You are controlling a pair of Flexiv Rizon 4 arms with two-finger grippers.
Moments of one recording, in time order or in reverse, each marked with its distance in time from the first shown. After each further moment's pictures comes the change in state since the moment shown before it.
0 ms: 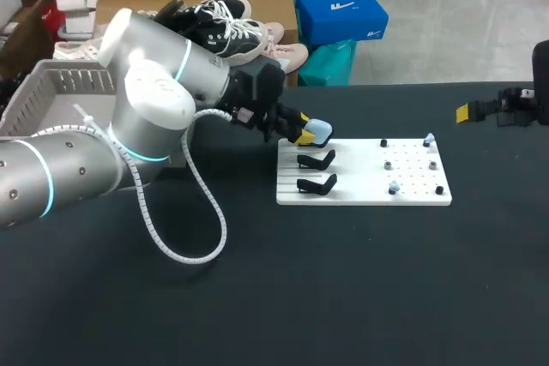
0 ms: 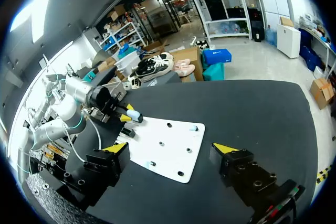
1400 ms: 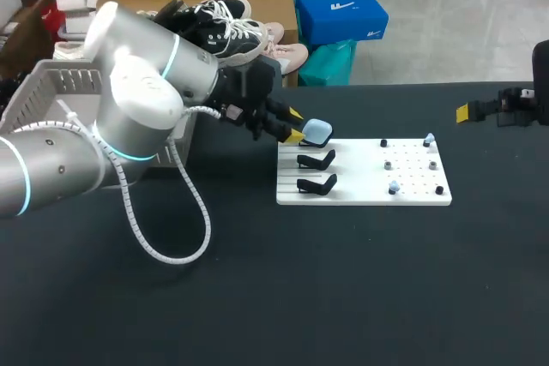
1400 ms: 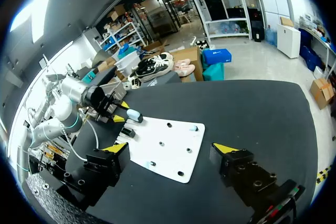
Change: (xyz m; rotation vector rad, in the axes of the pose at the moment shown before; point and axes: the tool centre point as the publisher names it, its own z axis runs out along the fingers) left arm 0.003 -0.004 -0.023 -0.025 0.028 0.010; right arm 0.000 0.000 0.000 0.000 0.000 0.000
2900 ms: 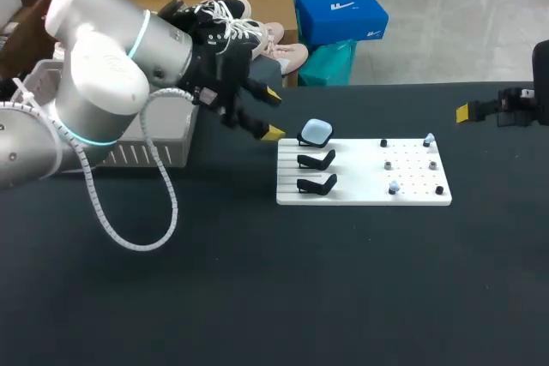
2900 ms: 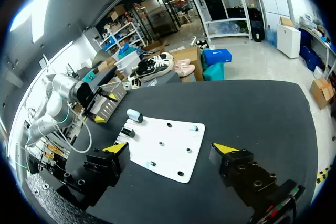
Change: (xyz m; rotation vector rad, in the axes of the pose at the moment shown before) left arm -0.009 -0.014 -0.055 -0.004 0.042 0.003; right arm 0.000 0.000 0.000 0.000 0.000 0.000
